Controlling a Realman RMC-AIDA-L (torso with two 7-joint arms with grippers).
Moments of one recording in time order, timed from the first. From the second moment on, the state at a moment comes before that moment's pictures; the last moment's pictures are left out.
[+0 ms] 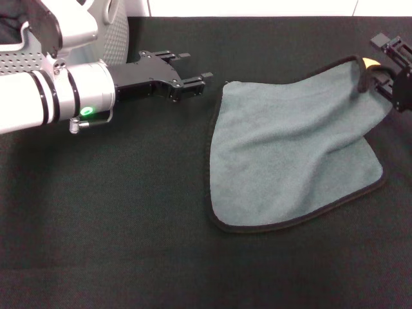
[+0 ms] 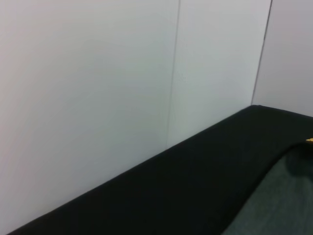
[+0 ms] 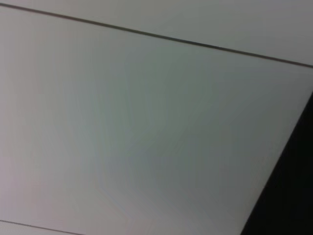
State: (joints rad) left arm -0.62 -2.10 0.99 0.59 1.71 1.04 -1.34; right arm 0.53 2.00 -1.53 -0.15 2.75 1.22 -1.23
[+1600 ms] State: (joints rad) left arm -0.52 -2.09 1.00 0.64 1.43 1.28 -1.28; right arm 0.48 1.83 -1.17 -0.99 1.94 1.38 -1.20
